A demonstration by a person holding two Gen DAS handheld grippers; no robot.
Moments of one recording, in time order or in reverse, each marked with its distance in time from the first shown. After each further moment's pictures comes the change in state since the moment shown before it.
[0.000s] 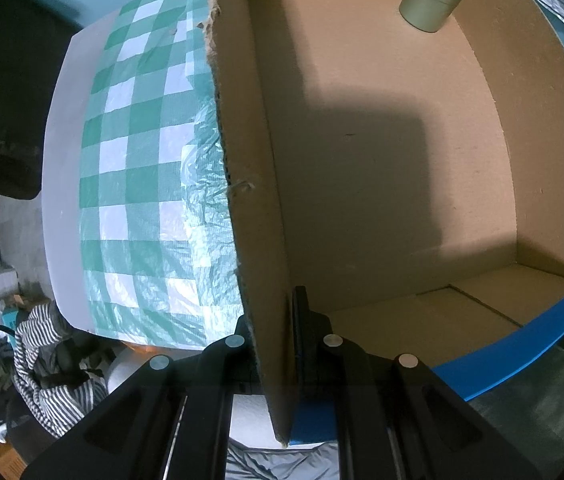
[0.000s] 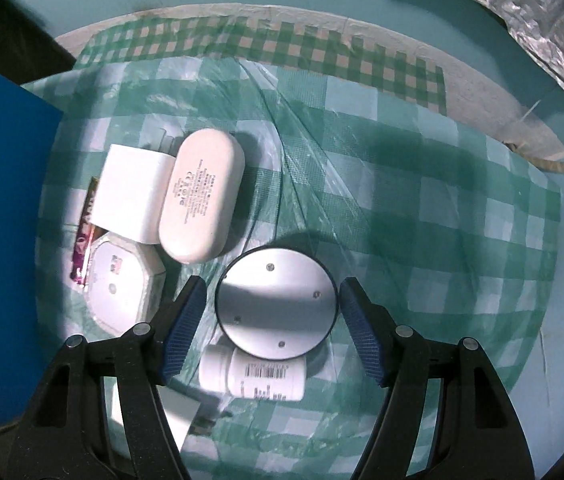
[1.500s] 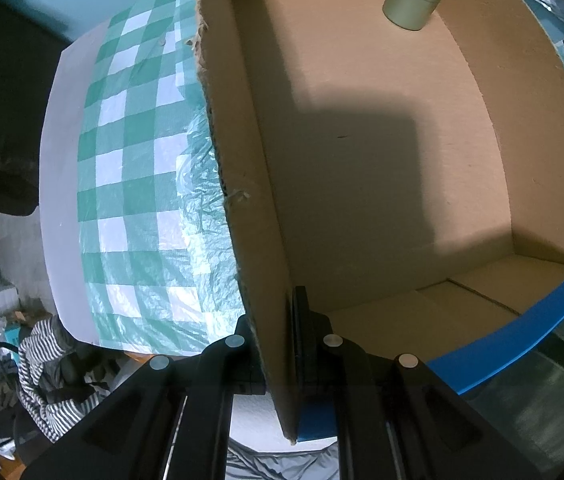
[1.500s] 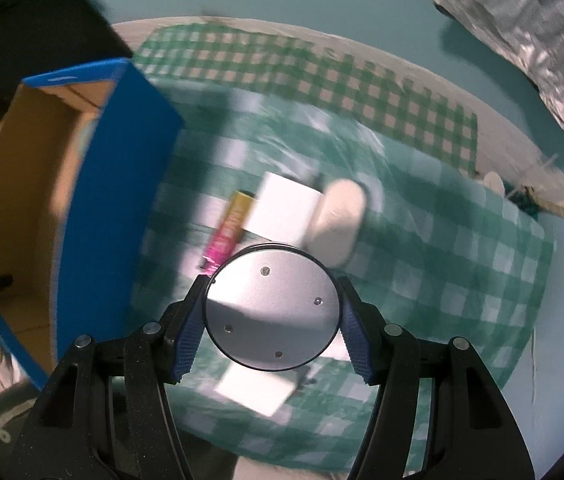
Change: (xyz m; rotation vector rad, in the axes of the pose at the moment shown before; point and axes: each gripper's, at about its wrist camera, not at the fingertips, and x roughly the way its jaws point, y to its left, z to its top) left arm -0.003 0.012 0.000 0.055 -0.019 -0.016; right arm -0.076 0.084 0.008 -0.137 -0.033 0.075
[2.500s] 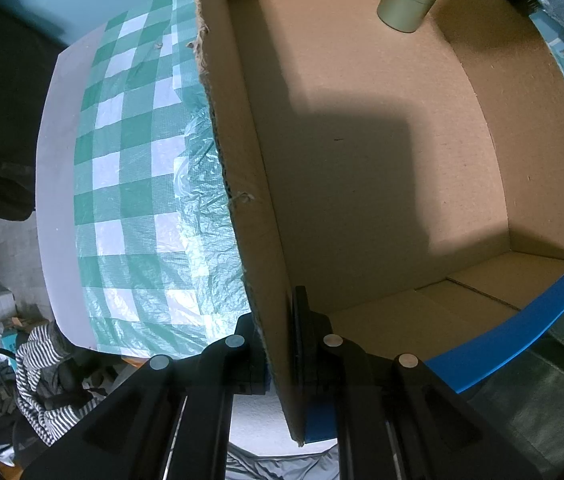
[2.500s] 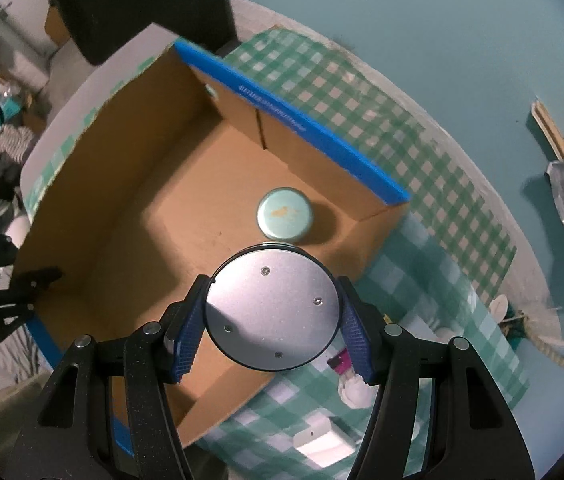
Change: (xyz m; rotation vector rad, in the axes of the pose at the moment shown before) left arm 0.007 0.010 -0.001 0.003 -0.015 -0.015; right arm 0.002 0.167 0.060 -0.406 -0.010 -0.003
